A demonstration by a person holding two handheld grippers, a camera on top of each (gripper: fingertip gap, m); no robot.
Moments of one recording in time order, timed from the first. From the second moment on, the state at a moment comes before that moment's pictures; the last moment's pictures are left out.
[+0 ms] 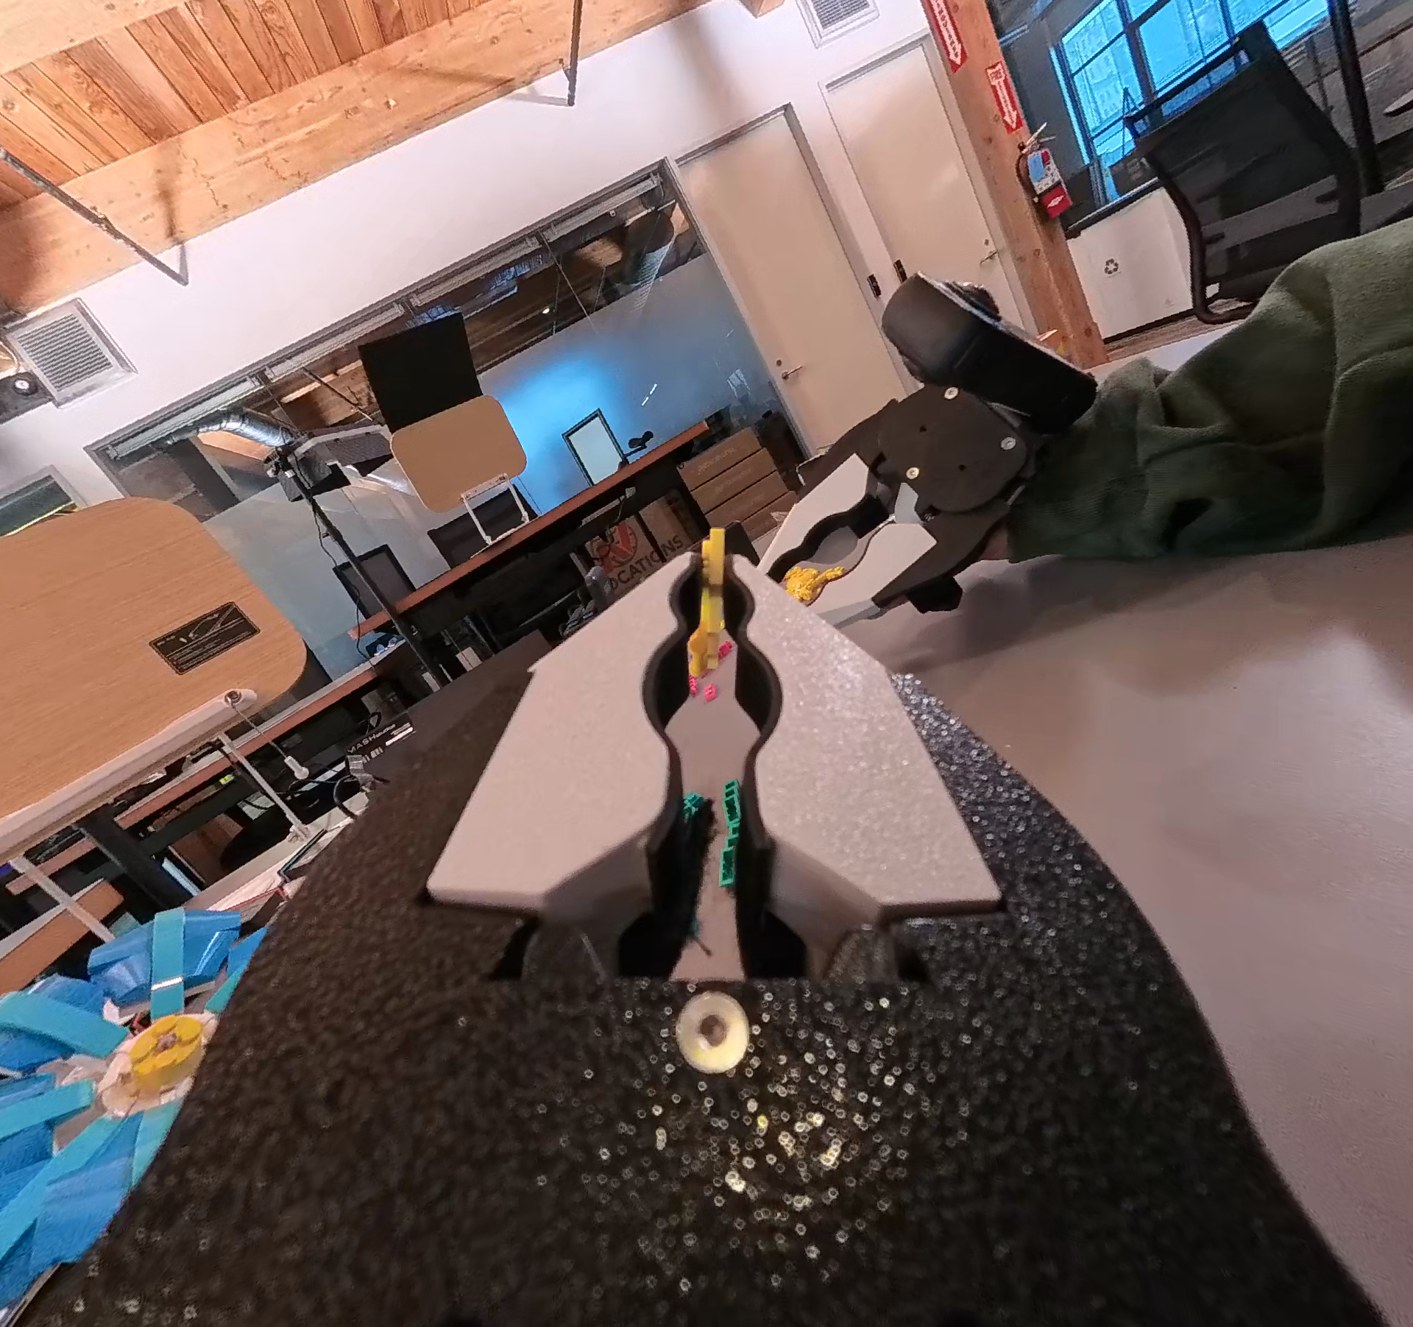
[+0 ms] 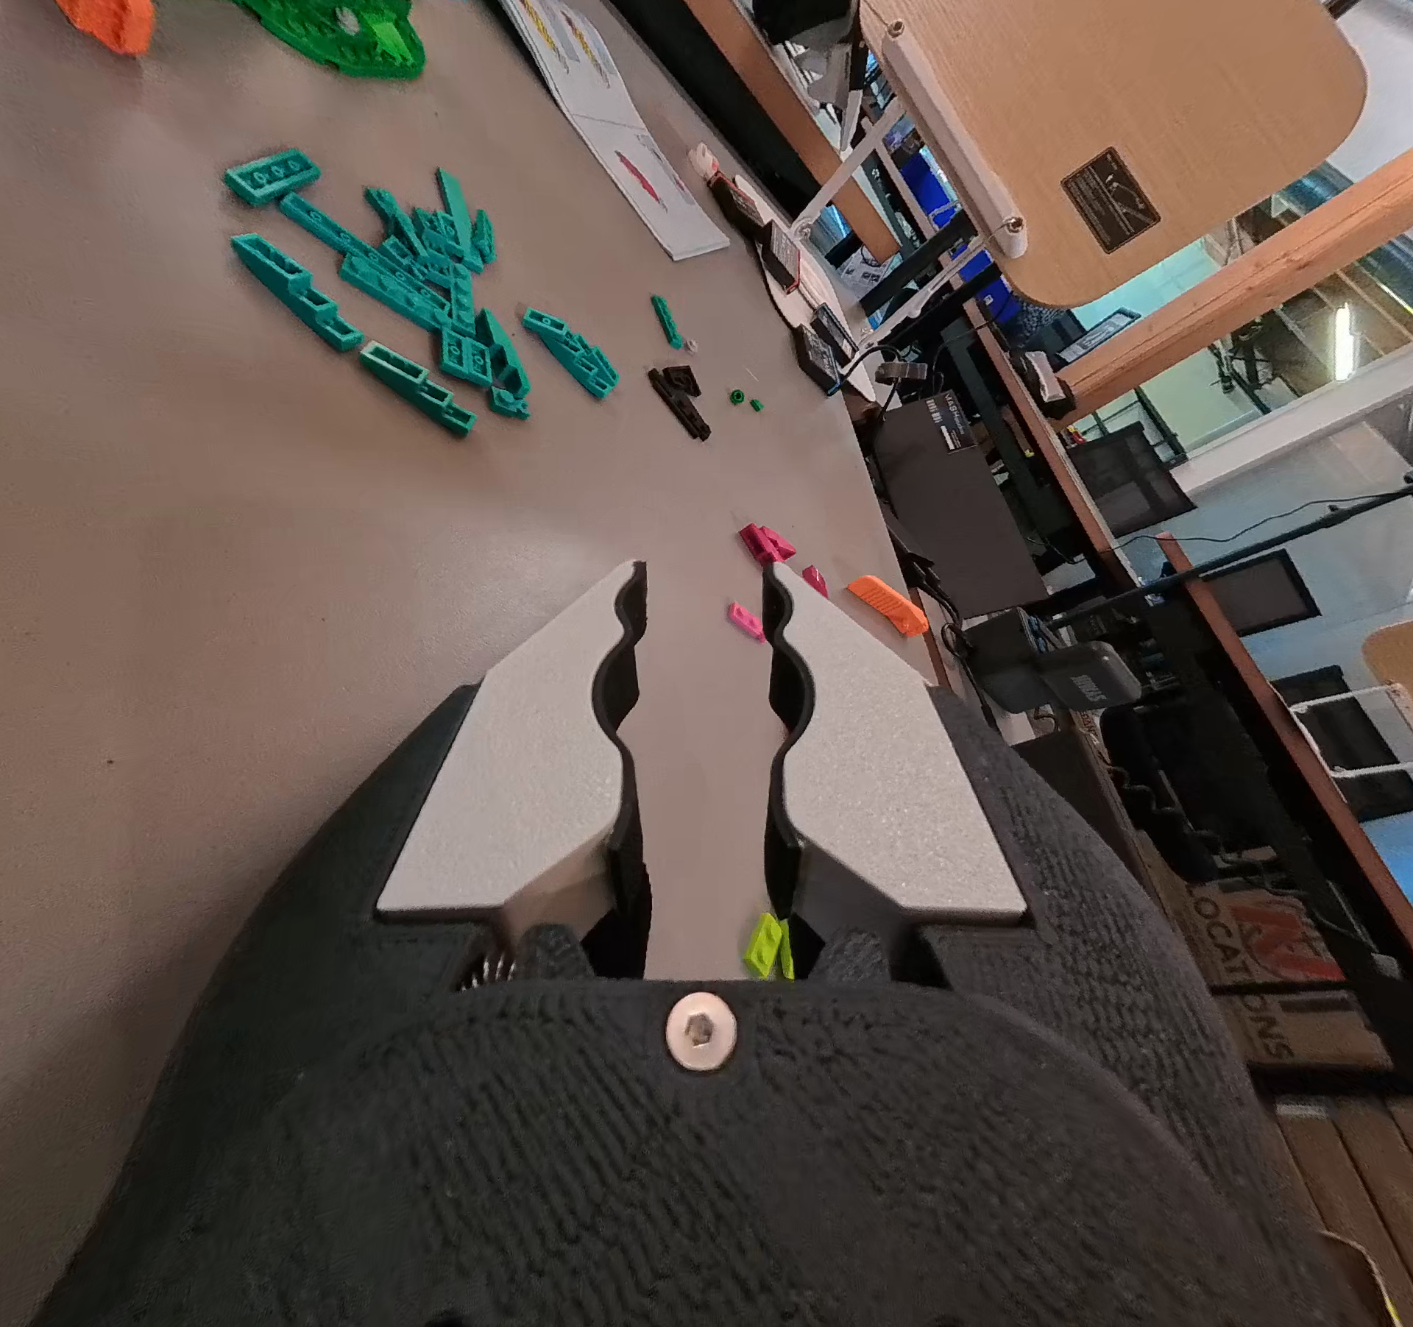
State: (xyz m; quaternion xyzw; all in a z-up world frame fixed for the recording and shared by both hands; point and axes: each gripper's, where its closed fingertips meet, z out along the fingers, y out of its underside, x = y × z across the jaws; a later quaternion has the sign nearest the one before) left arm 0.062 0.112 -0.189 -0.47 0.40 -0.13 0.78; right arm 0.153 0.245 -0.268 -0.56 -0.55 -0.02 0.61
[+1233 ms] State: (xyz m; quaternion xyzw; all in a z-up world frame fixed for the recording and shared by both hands) left arm 0.097 0.072 -0.171 -0.48 0.44 -0.29 0.70; right arm 0.083 0.076 -0.192 -0.37 -0.67 0.30 0.57
